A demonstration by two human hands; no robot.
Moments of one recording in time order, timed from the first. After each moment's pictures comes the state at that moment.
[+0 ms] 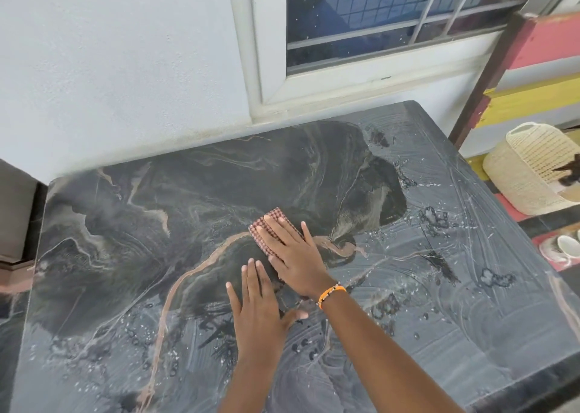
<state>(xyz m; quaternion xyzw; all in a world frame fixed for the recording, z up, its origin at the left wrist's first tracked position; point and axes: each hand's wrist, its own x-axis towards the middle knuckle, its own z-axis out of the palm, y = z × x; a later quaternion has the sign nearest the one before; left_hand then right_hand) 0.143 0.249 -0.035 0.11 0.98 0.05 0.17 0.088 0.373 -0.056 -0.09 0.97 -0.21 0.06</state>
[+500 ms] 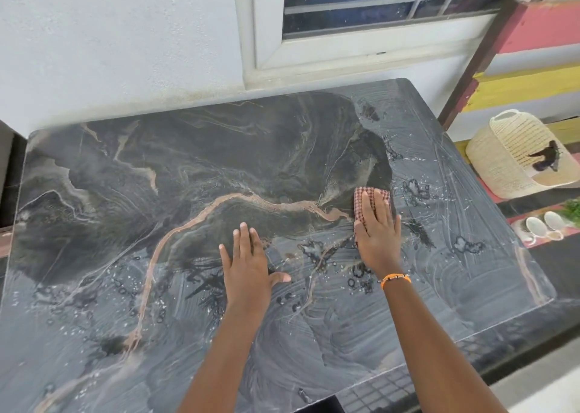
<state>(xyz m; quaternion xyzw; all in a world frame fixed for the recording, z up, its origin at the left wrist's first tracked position) 0.149 0.251 -0.027 0.11 0.97 0.04 0.21 0.171 0.488 -0.060 0.23 0.96 -0.18 0.02</state>
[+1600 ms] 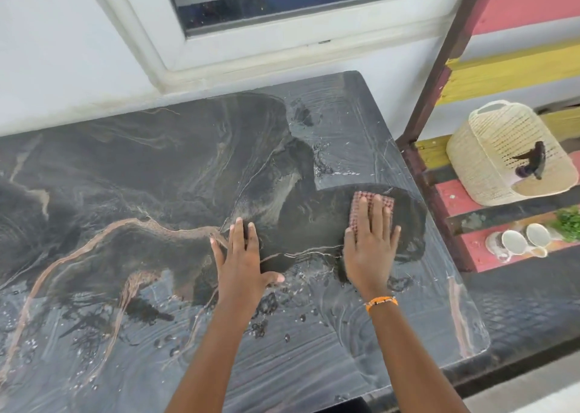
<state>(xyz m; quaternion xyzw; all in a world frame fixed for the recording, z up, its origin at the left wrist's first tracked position) 0.138 0.444 -0.025 0.10 0.97 0.05 0.23 0.178 0.645 -0.066 0.28 0.94 -0.21 -0.03</state>
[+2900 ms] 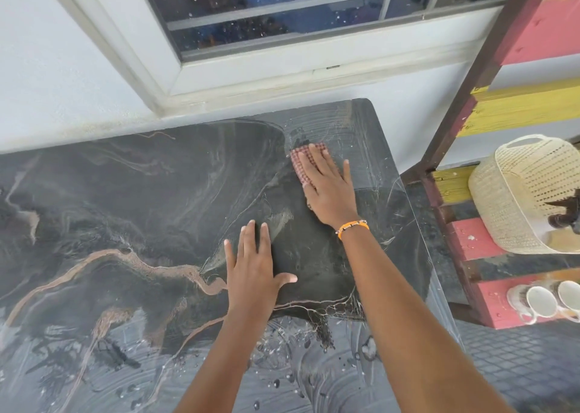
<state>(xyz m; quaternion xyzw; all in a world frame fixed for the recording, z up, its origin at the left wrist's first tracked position) 0.089 0.518 -0.018 0.06 0.98 0.06 0.16 -0.013 0.688 -0.063 -0.01 0.98 -0.20 0.03</state>
